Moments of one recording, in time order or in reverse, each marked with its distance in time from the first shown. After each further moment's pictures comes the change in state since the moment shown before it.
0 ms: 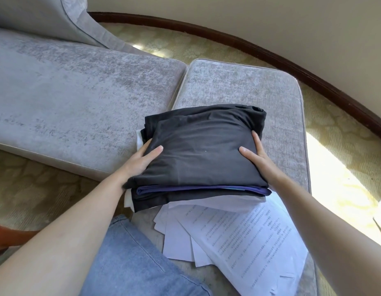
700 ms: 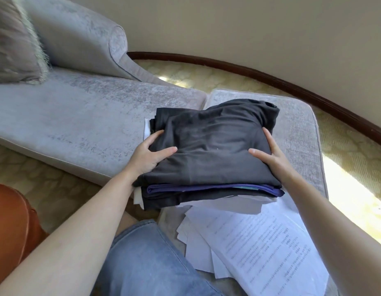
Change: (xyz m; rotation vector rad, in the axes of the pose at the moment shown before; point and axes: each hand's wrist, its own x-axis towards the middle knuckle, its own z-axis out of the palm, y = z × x) left_hand -0.055 0.061 -0.044 0.024 0.325 0.235; right_hand -0.016 -0.070 0.021 -0.005 0.017 -0.248
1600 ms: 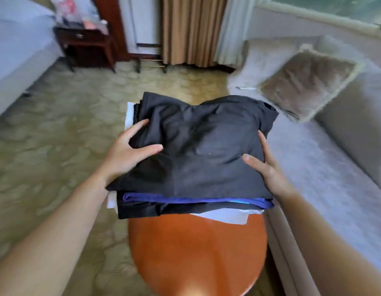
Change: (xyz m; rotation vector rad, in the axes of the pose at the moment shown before) left_hand -0.414 -0.112 -0.601 -0.095 1.122 -0.276; right_hand -0.135 -0.284 0.723 -0.053 -1.127 -0.224
